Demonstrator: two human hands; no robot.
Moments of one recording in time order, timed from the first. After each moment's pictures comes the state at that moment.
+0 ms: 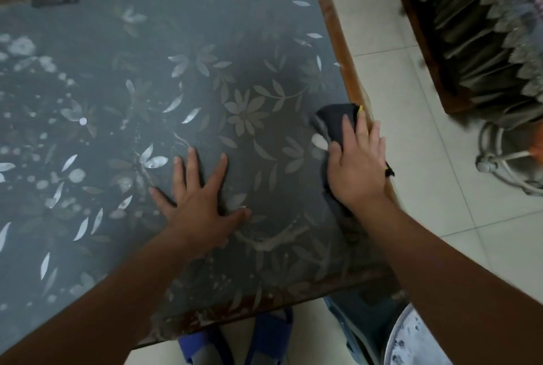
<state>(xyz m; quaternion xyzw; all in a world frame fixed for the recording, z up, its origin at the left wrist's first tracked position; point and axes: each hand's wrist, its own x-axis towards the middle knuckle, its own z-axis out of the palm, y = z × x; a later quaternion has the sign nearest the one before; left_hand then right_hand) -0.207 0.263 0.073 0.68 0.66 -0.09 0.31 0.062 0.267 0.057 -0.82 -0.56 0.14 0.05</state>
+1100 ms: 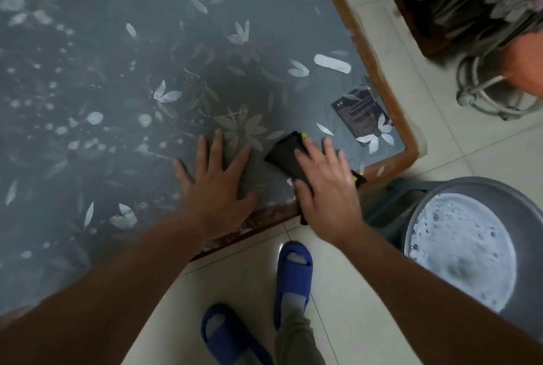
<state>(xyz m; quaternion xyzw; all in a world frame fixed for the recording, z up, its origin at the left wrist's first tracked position) -0.268 0.172 0.063 0.81 0.52 -0.10 0.23 -0.063 0.084 0.050 -0.76 -0.63 0.15 0.10</state>
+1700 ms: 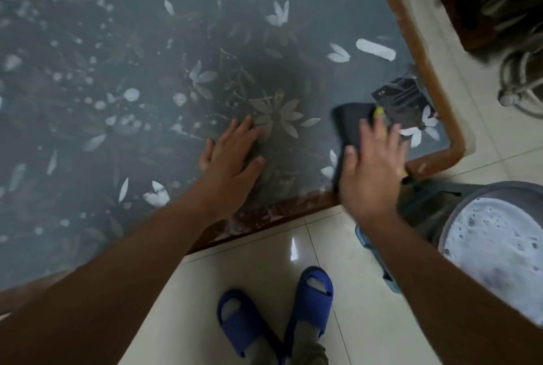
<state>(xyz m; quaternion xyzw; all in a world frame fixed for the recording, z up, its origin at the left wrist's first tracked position) -0.297 0.182 0.067 0.74 0.52 0.07 0.42 -0.073 0.105 0.052 -0.87 -0.47 0.11 0.11</state>
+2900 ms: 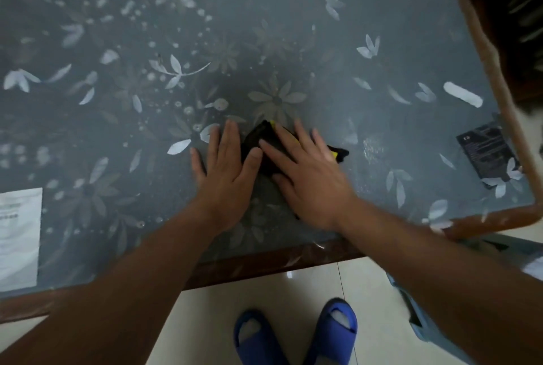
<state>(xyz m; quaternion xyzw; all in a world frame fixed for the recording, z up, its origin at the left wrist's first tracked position) -0.409 0.215 0.054 0.68 0.64 0.05 0.35 -0.231 0.200 0.048 -0.54 -0.82 0.16 0.01</state>
